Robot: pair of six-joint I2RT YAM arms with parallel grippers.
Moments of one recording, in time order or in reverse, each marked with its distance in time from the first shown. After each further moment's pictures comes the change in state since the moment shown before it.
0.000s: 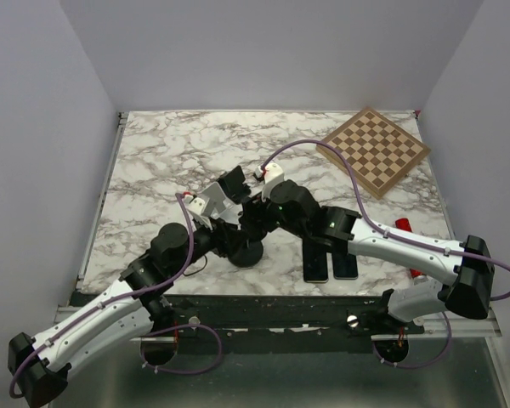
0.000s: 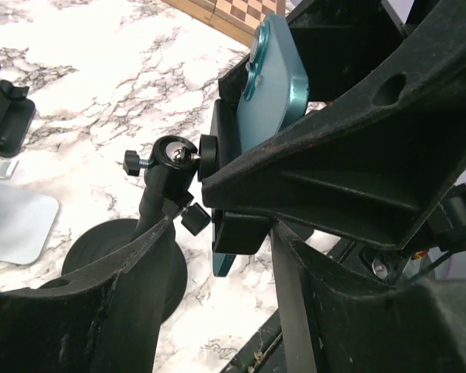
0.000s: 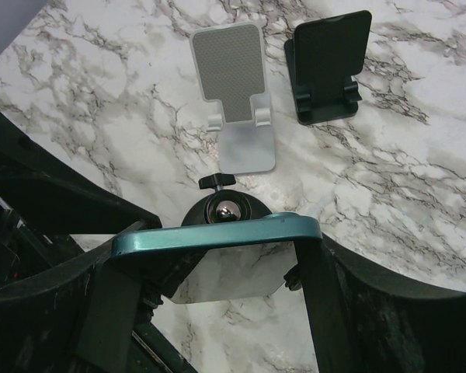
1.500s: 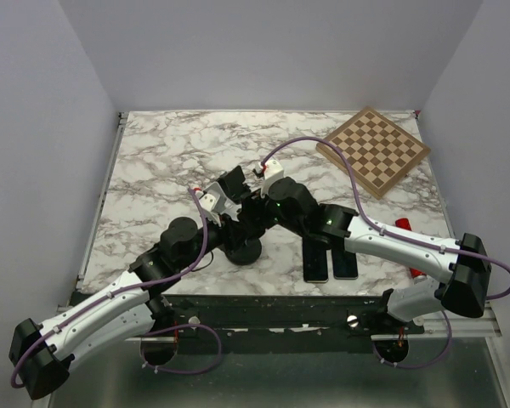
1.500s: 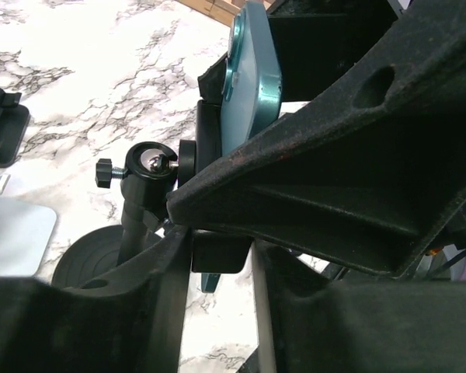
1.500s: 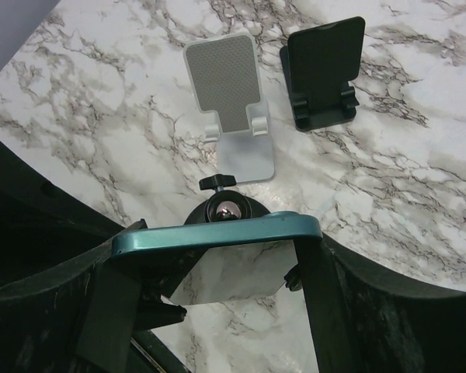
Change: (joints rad) left arm -0.011 0.121 0.031 0.068 -0.009 0.036; right arm -0.015 0.025 0.014 0.021 0.000 0.026
